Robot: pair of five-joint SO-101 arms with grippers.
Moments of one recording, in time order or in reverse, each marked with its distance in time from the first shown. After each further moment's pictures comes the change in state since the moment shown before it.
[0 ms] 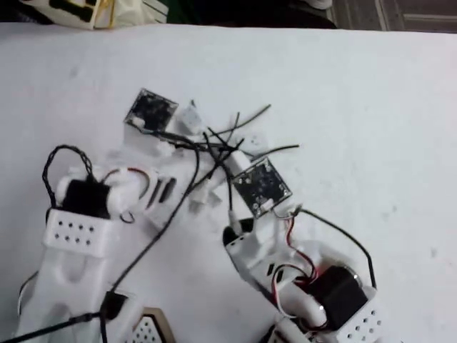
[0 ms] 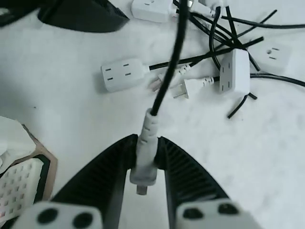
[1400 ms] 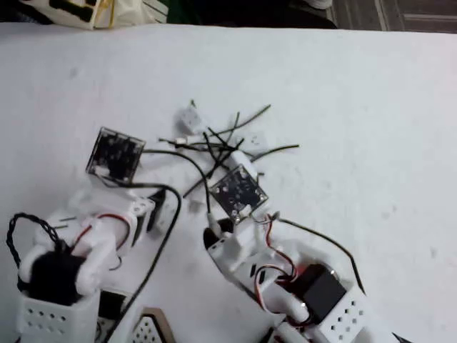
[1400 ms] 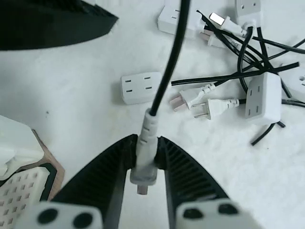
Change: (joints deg) left arm -1.9 -28.7 9.1 5.1 5.4; right arm -5.8 0.0 8.8 -11.9 0.0
